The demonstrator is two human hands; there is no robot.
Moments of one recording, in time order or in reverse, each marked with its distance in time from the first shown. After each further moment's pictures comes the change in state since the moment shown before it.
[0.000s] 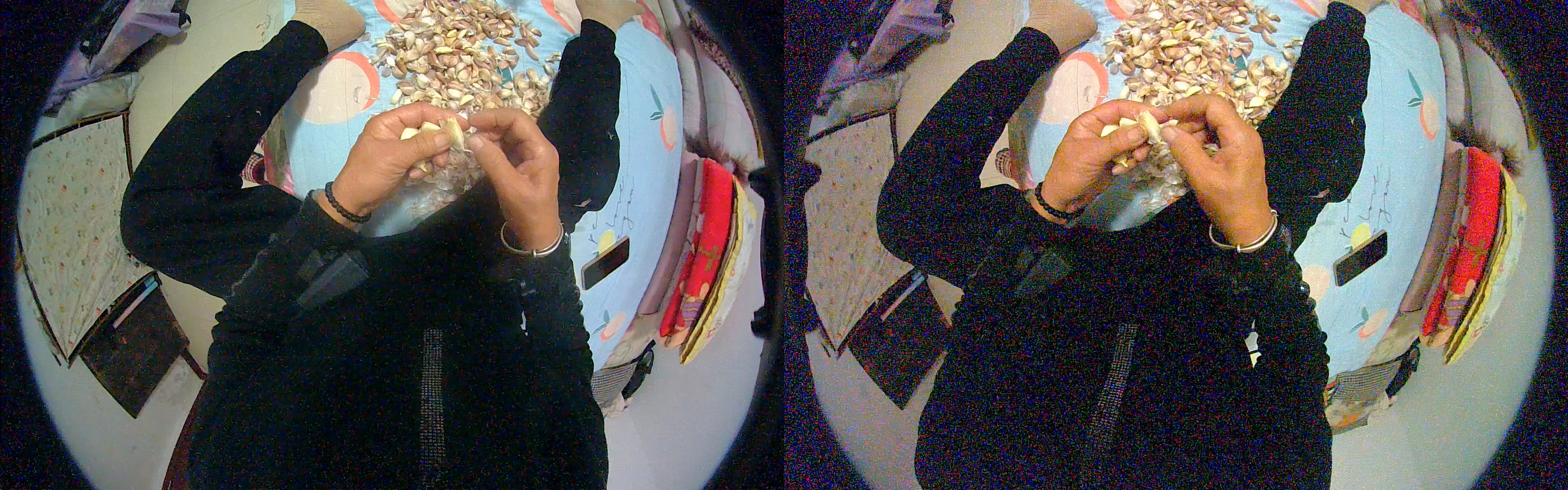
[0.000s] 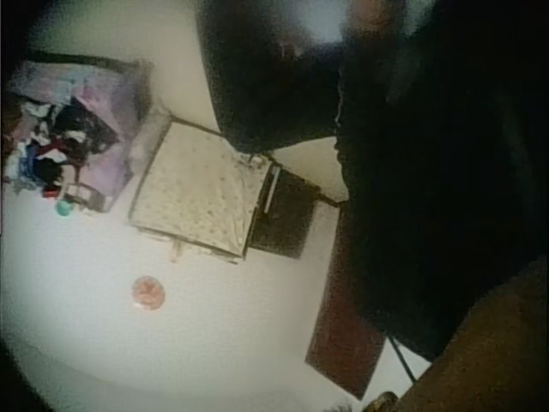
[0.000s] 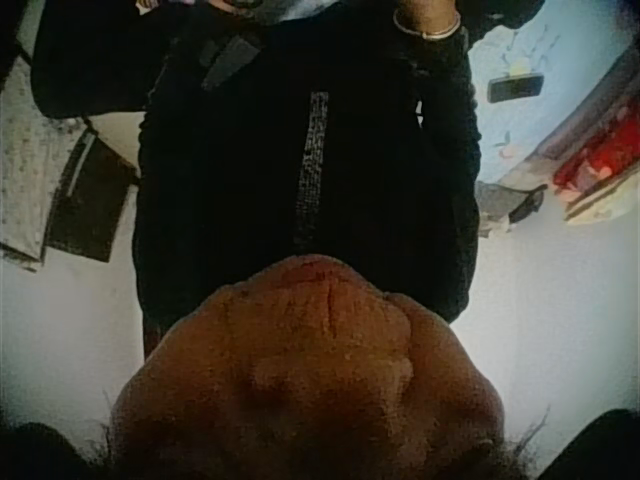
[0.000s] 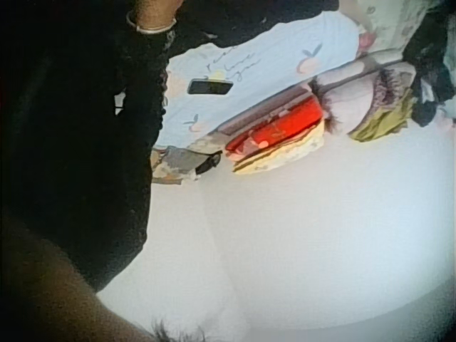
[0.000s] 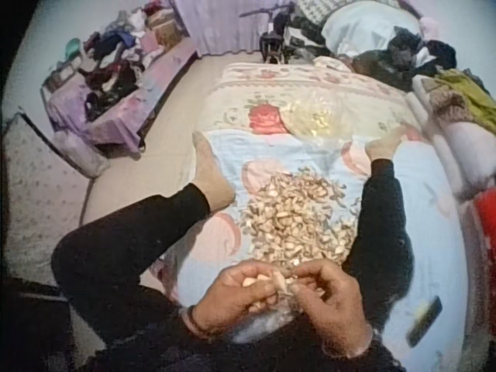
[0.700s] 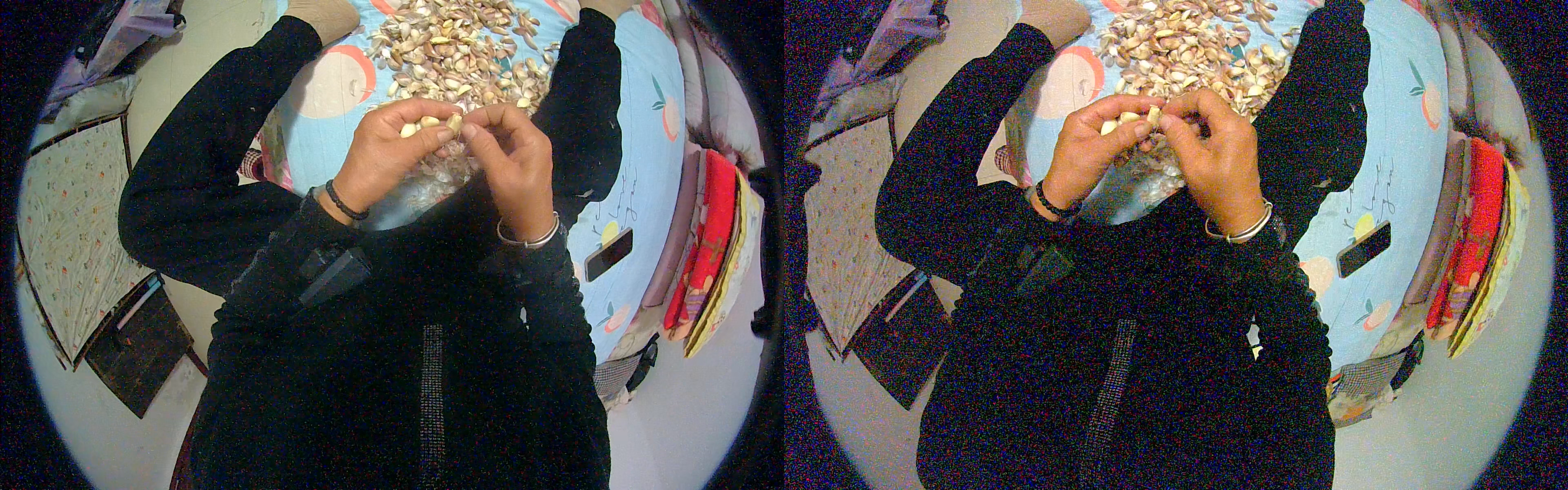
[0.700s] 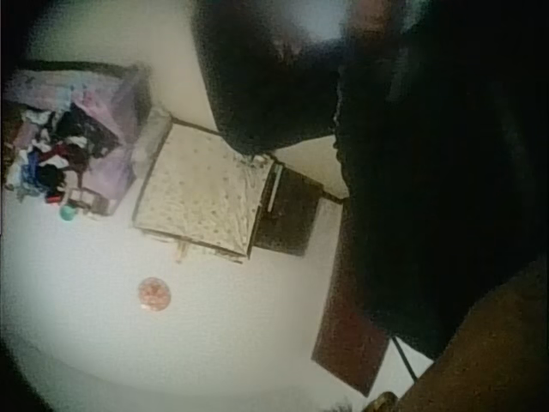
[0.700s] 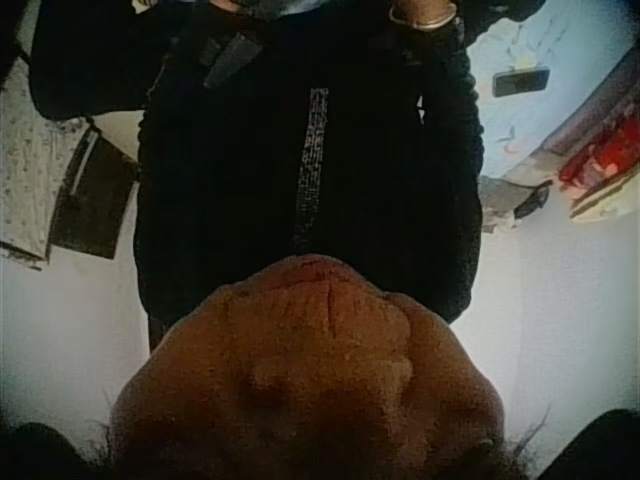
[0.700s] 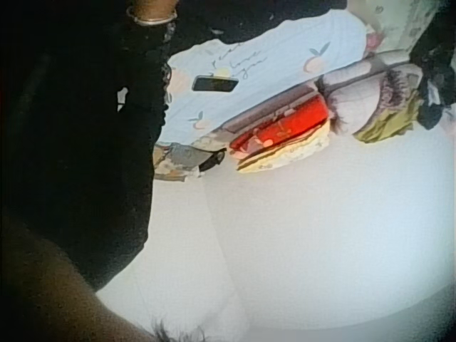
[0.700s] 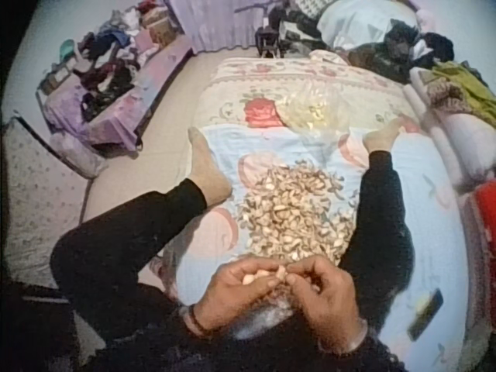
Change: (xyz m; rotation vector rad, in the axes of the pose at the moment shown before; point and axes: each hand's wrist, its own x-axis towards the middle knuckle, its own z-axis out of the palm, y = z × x) left_hand 0.000 -0.007 0.001 0.272 0.087 0.075; right_hand 0.000 0.013 0.007 -0.089 0.066 -0.082
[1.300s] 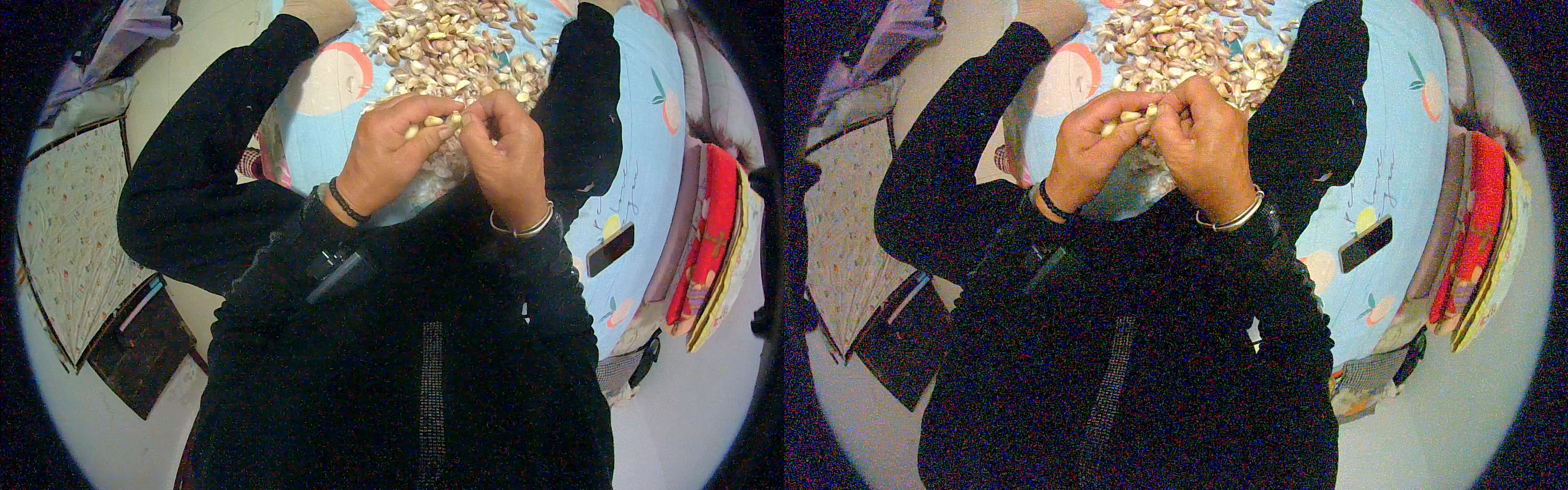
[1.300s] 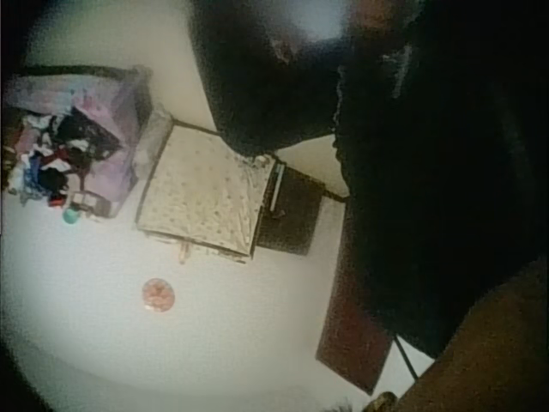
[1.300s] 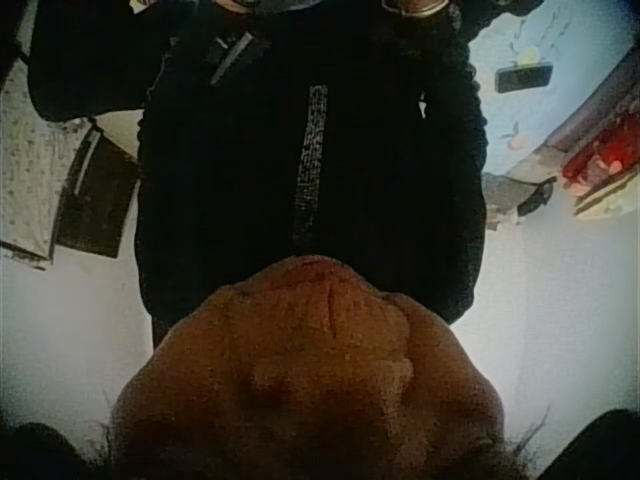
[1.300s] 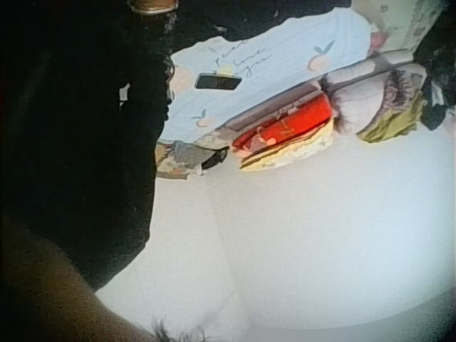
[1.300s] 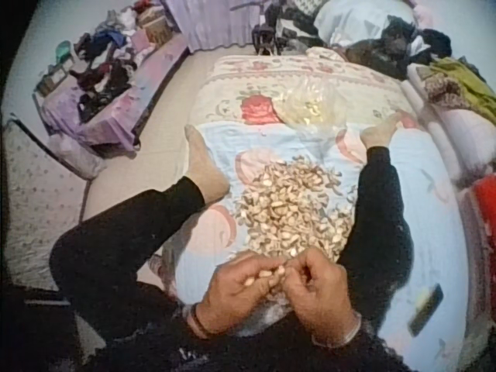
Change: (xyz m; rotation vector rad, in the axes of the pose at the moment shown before) left_hand 0.001 0.004 0.007 0.448 0.092 0.404; right_hand 0.001 -0.007 0.004 -0.163 -0.008 0.032
